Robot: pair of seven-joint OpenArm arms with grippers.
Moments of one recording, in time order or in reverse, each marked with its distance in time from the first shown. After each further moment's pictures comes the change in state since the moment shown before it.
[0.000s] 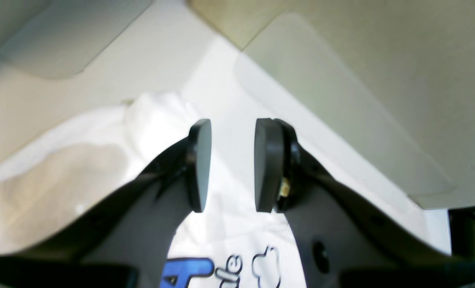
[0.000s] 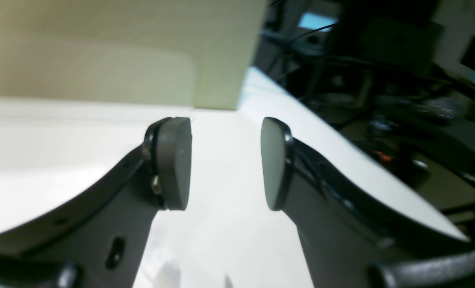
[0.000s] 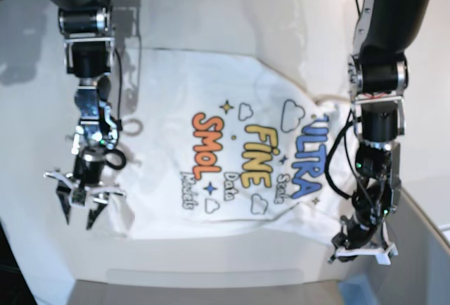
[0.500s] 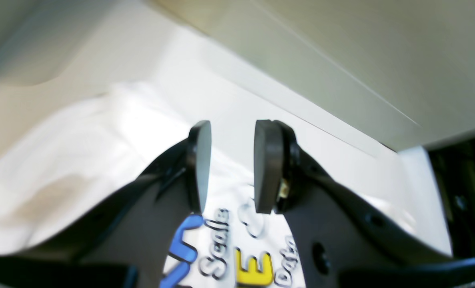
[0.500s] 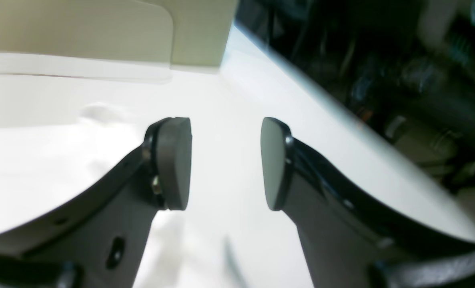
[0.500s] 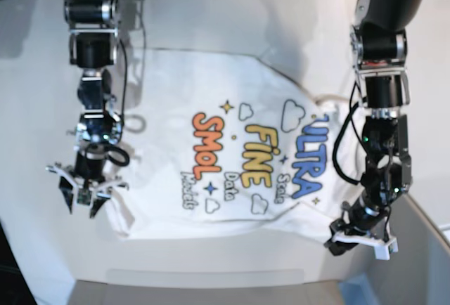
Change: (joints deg) left arm 12.7 -1.9 -0.4 25.0 -0.2 -0.5 13.9; right arm -4.5 -3.2 2.4 13.3 -5.4 0.3 -23.8
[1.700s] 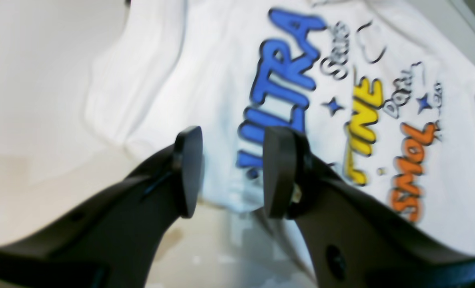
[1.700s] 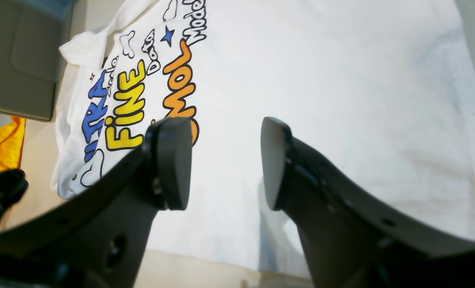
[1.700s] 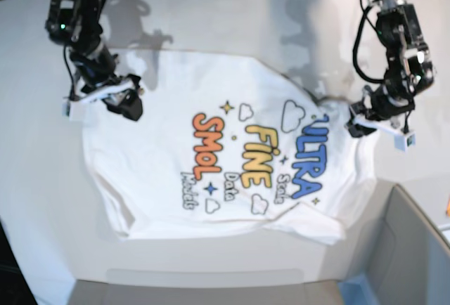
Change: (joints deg) left arm 35.0 -1.6 -16.9 32.1 6.9 3.5 25.4; right arm -38.5 1.0 8.2 57.4 46.2 8.6 -49.3
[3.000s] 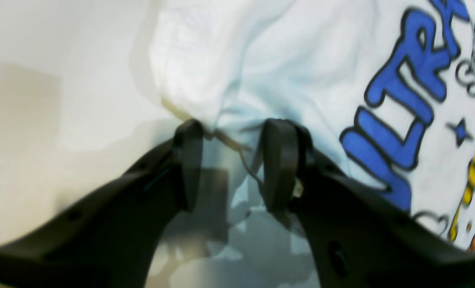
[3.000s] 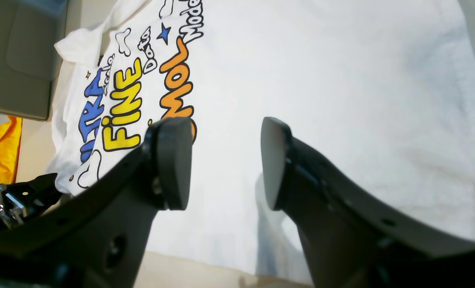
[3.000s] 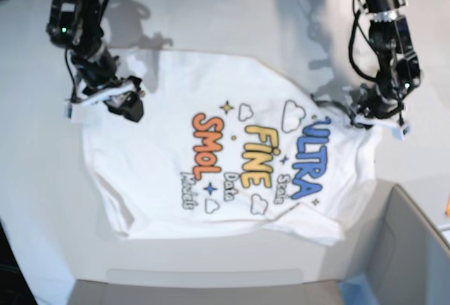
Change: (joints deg) left arm -4.5 2.8 -0.3 -18.3 2.8 0.5 -11.2; right arm 1.0 0.2 -0.1 -1.5 -0.2 0.2 0.0
